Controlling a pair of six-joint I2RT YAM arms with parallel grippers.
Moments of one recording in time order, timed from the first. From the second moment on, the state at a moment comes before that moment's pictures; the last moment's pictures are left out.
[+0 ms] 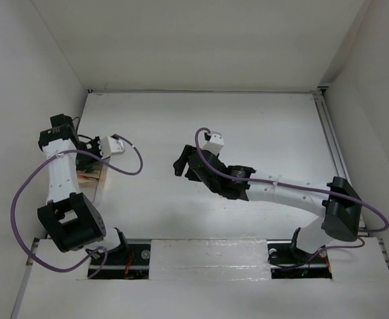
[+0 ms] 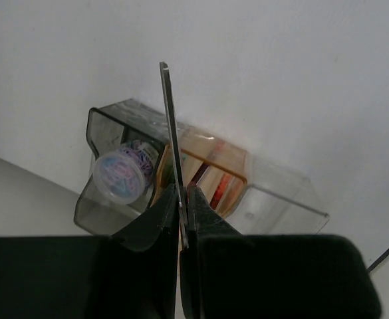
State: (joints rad) left arm 0.36 1.41 1.29 -1.22 0.46 1.61; right arm 1.12 1.54 1.20 -0.20 0.55 1.00
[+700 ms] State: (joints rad) left arm 0.63 1.35 1.12 -1.23 0.28 1.90; right arm 1.12 1.55 1.15 -0.26 0.56 1.02
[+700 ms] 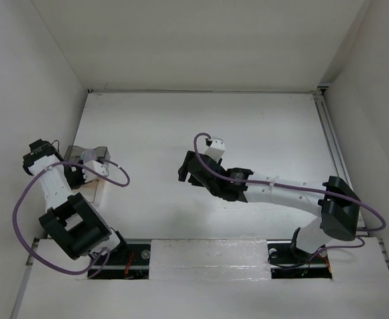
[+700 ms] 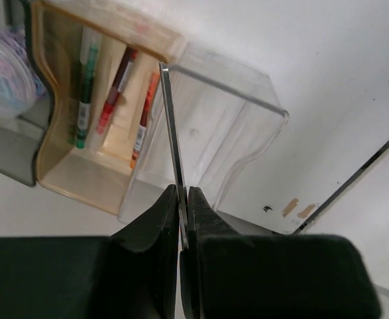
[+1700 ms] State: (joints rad) left arm 0.79 1.43 1.12 -1.23 0.25 1.91; right arm 1.16 1.68 1.23 -0.44 0.62 1.19
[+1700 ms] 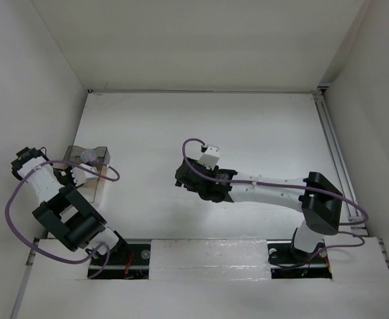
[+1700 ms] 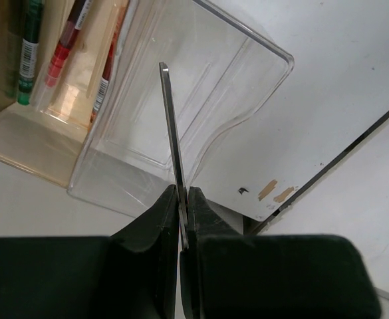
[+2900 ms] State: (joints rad) left arm 0.70 1.58 1.20 -1.22 0.24 1.91; right arm 1.16 1.71 1.25 -0.45 0.63 1.20
